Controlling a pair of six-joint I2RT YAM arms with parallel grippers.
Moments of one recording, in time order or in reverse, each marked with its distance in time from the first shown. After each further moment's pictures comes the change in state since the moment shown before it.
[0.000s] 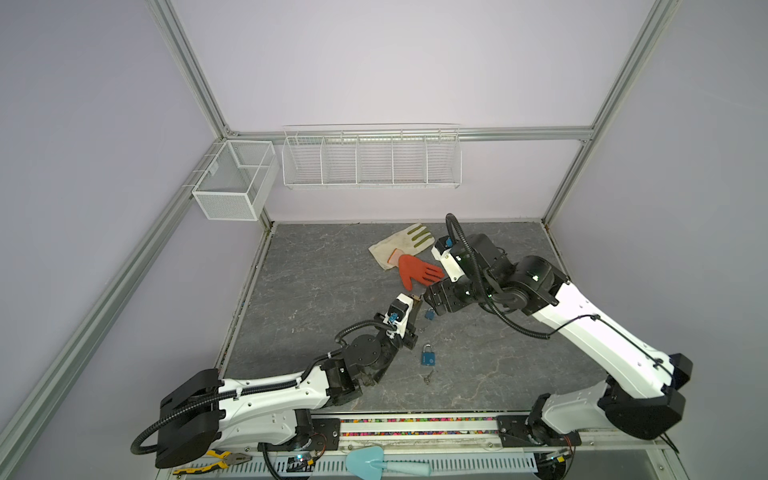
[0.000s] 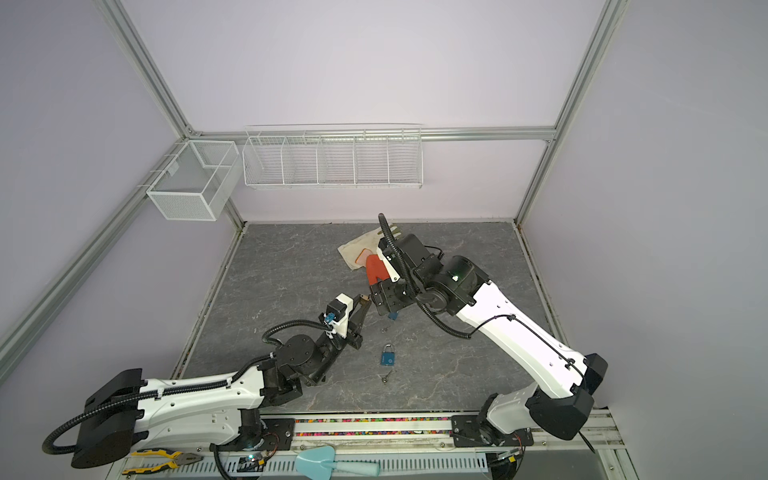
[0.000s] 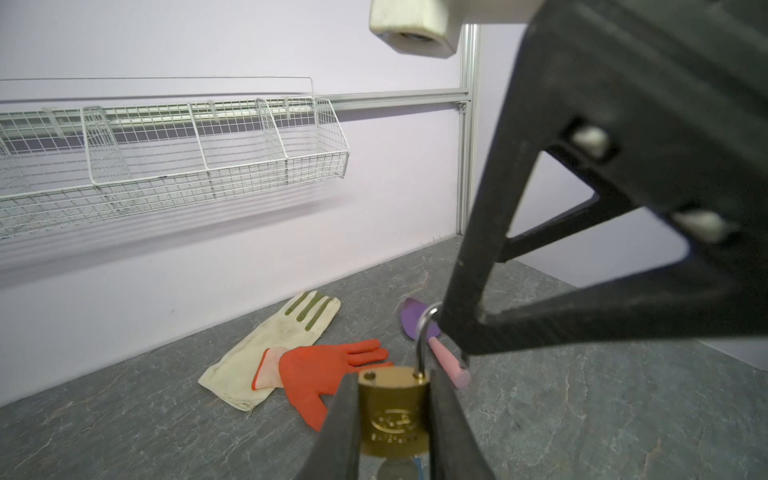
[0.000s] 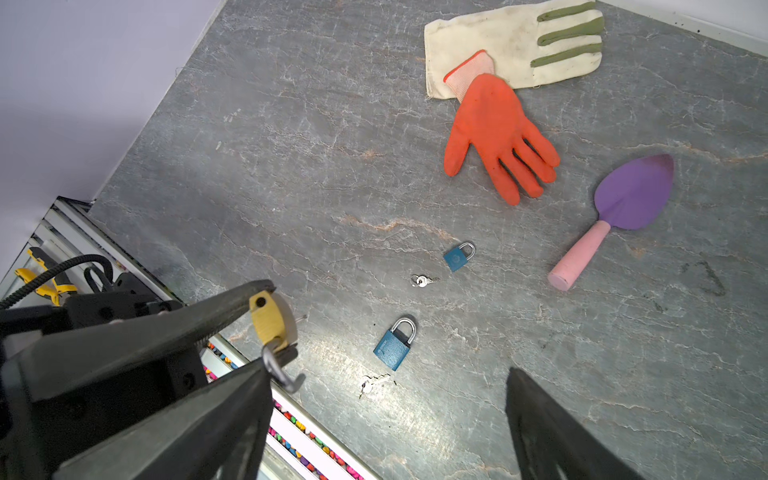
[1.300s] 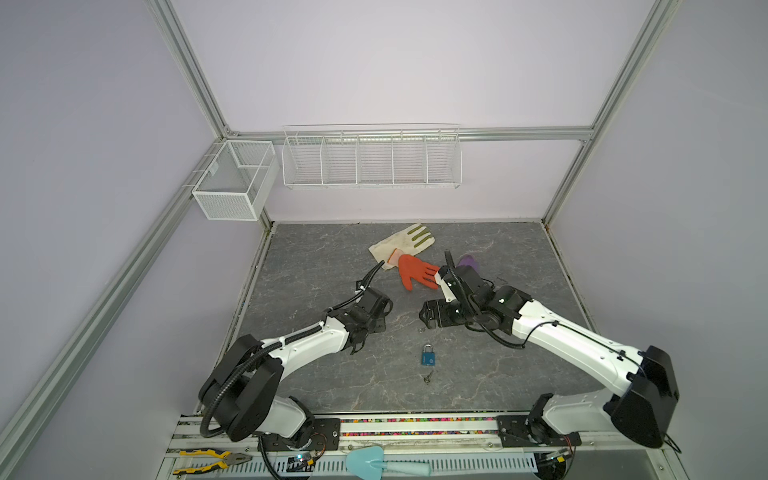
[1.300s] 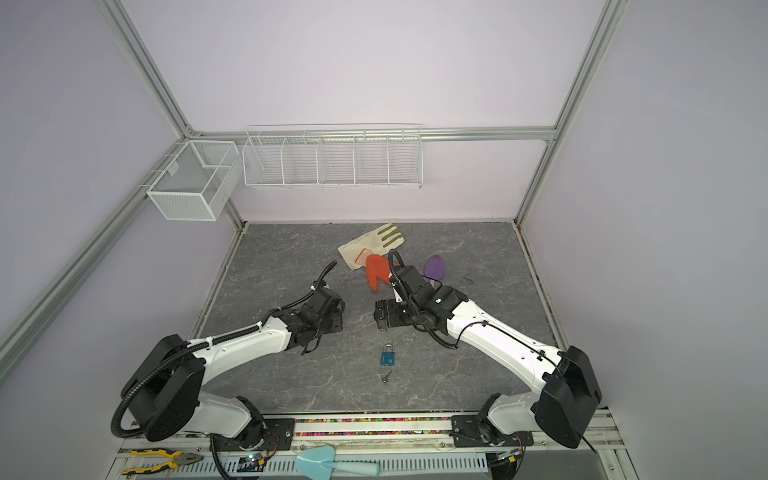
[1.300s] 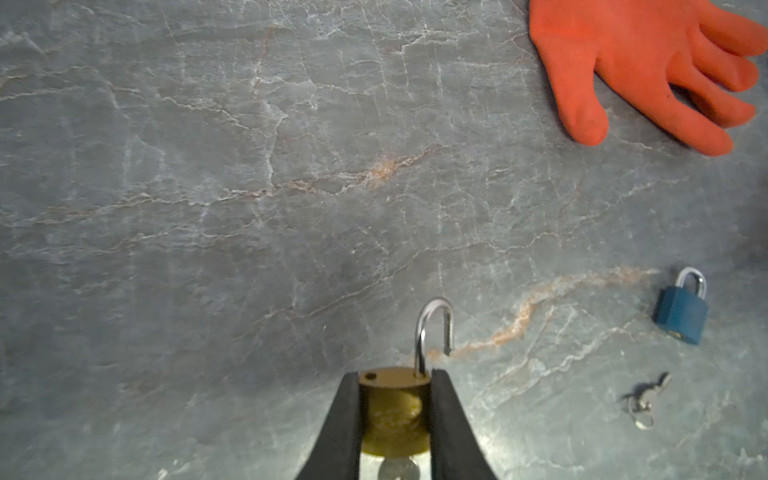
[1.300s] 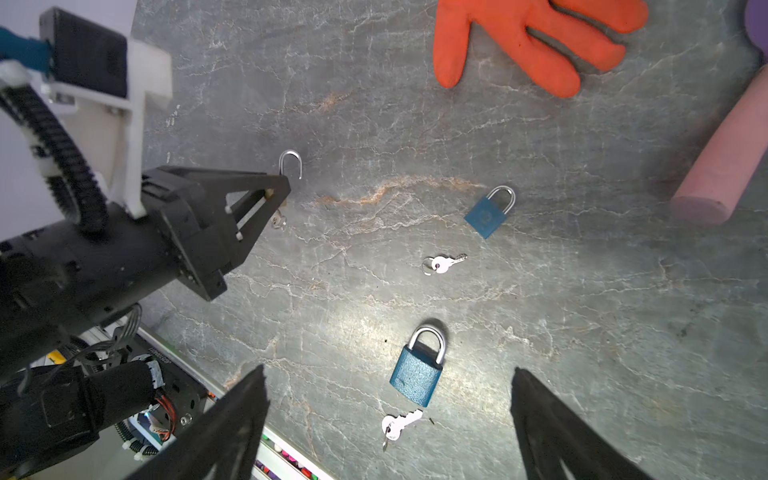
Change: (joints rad) left arm 0.516 0.375 0.276 -1.018 0.330 -0.820; right arm -0.085 -0.046 -0.552 0.451 -0.144 0.245
